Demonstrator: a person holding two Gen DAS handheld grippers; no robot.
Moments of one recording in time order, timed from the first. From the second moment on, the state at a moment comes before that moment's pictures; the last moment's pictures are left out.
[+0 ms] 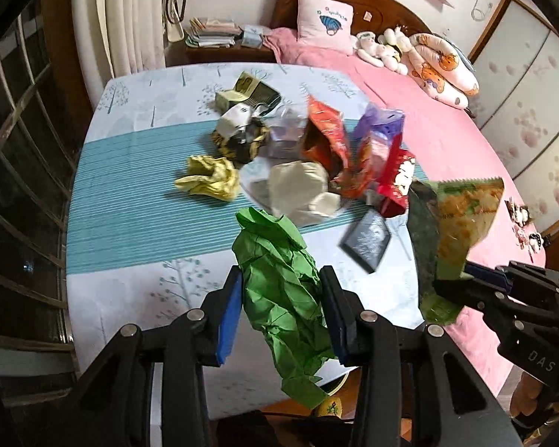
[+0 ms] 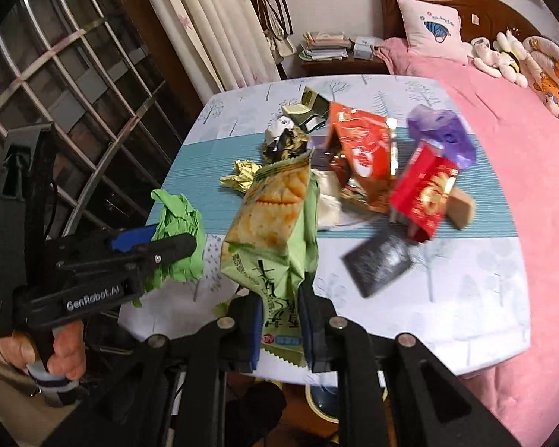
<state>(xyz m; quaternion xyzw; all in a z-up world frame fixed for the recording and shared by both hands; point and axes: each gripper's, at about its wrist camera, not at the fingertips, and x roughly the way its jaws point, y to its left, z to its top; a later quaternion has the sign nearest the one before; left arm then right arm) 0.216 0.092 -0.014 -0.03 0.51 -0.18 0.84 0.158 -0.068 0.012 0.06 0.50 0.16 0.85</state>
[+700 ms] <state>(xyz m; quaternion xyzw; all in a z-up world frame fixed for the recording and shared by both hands) 0.033 -0.035 -0.084 -0.05 0.56 -0.09 0.82 0.034 -0.182 -0.091 0.05 0.59 0.25 0.77</state>
